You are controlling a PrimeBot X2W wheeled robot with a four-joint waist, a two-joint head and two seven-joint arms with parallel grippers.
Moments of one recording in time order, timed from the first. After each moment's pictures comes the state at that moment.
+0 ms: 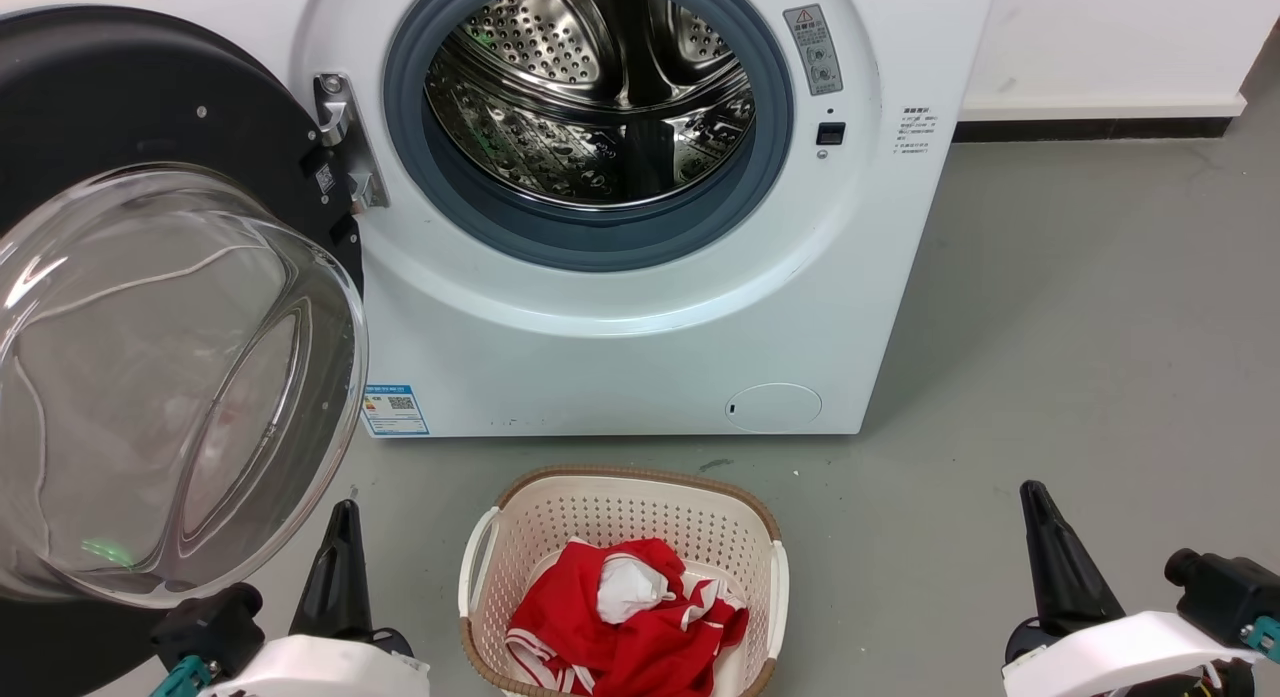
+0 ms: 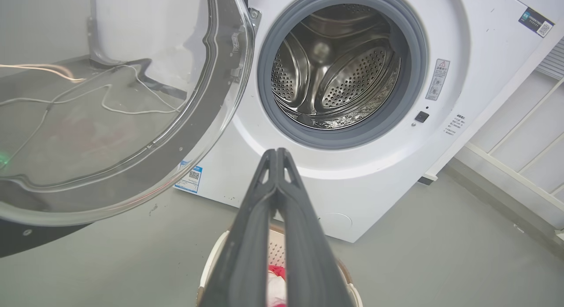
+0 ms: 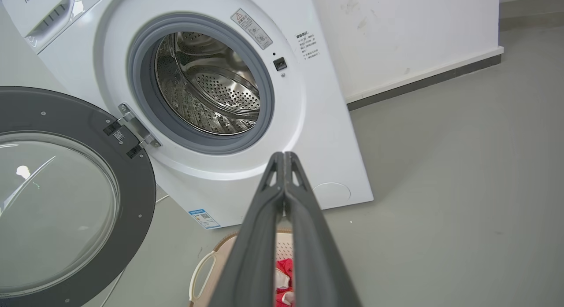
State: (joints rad) left arm 0.05 0.05 0.03 0.10 -0.42 -0.04 -0.18; right arm 0.06 -0.06 0.00 0.08 0.44 0.13 -0.11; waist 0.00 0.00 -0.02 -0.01
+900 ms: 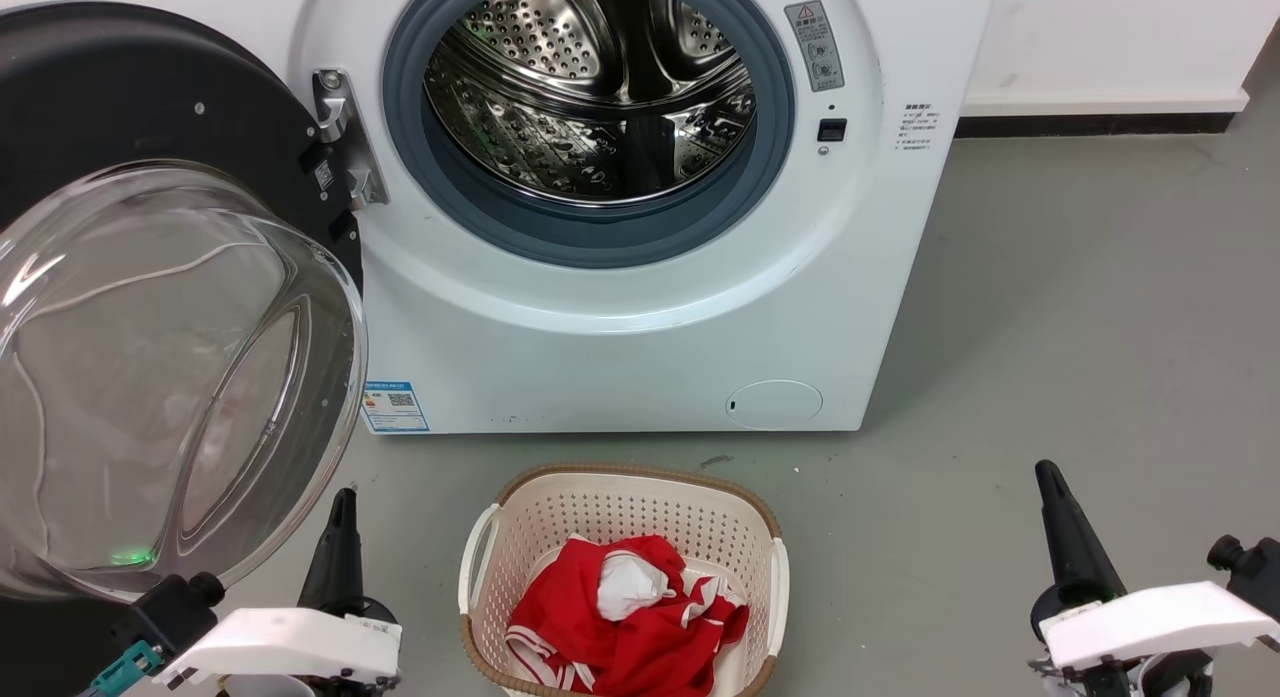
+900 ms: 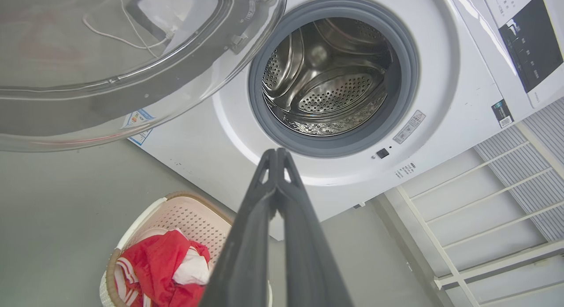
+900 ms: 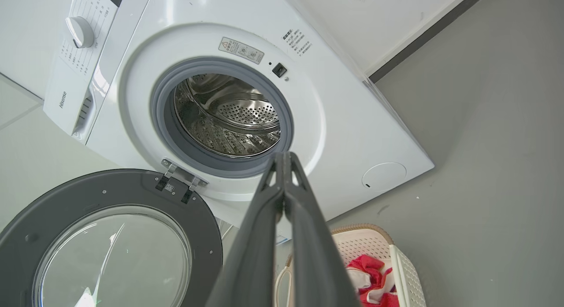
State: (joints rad) left arm 0.00 0.05 0.06 0.15 -0.83 -0.07 -0.08; right arm 0.00 -0.07 -0.02 0.14 0.87 0.13 -0.05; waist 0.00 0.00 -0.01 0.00
